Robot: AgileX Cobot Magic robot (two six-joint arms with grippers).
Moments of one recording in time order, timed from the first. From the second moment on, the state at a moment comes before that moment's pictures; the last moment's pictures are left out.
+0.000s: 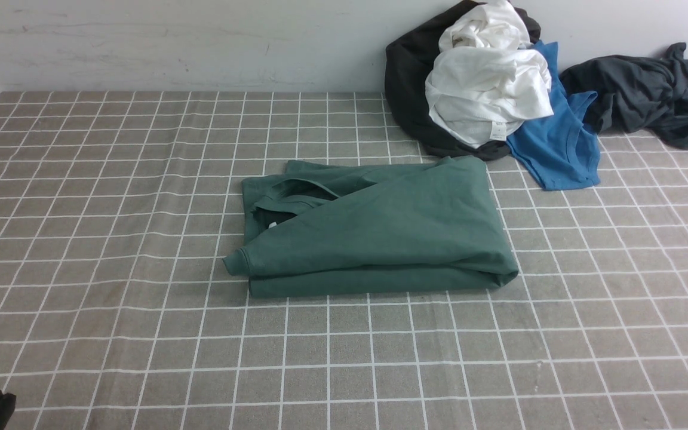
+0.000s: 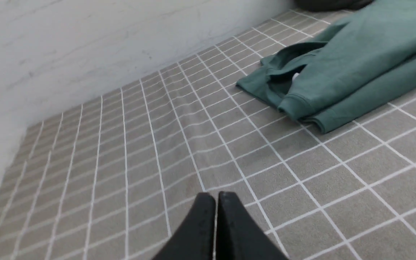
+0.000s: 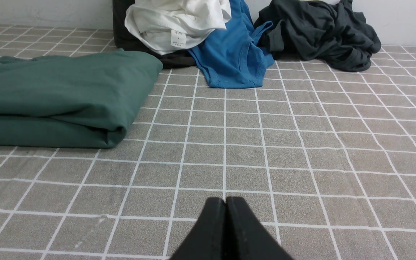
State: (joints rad) right arm 0.01 -0.01 0.02 0.09 0.38 -0.13; left arm -0.19 -0.01 0.01 0.07 0.28 0.13
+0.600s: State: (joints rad) right arm 0.01 -0.01 0.02 0.09 0.38 -0.13; left arm -0.16 -0.01 0.03 0.05 0.39 0.02
